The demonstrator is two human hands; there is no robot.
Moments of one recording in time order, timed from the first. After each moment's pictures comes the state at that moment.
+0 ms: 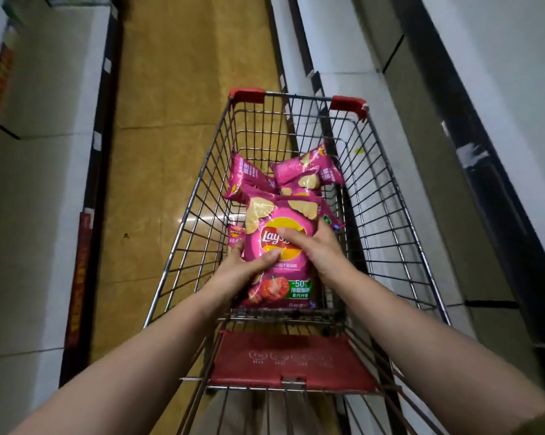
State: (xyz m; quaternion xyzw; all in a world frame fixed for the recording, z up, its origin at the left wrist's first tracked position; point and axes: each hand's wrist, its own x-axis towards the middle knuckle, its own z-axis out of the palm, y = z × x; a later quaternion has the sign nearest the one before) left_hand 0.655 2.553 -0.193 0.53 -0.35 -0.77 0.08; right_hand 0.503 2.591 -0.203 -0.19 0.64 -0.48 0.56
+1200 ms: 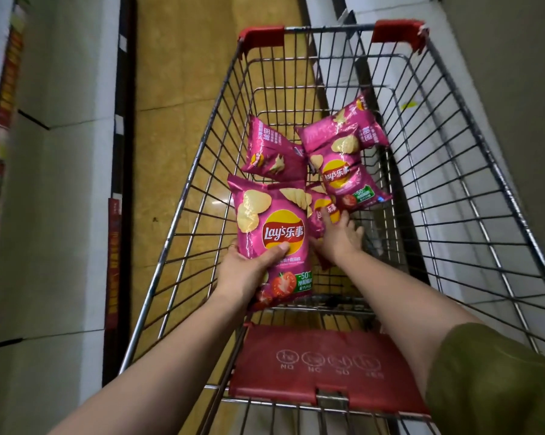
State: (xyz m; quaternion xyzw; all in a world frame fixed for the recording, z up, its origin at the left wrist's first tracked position) left_hand 0.668 2.558 -0.257 0.65 -0.35 -0.66 0.14; right_hand 0.486 2.564 -0.405 -0.43 0.84 0.07 0.32
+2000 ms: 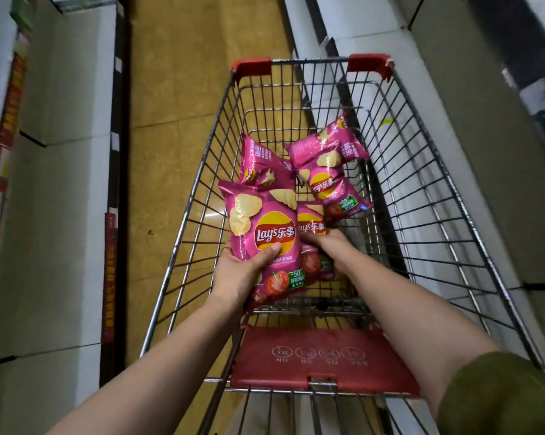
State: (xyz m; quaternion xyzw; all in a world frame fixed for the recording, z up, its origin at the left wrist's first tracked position) left_hand 0.670 2.561 -0.231 0.62 -0.37 -0.67 0.17; right_hand 0.486 2.581 -0.349 -0.09 0.72 -0.33 0.61
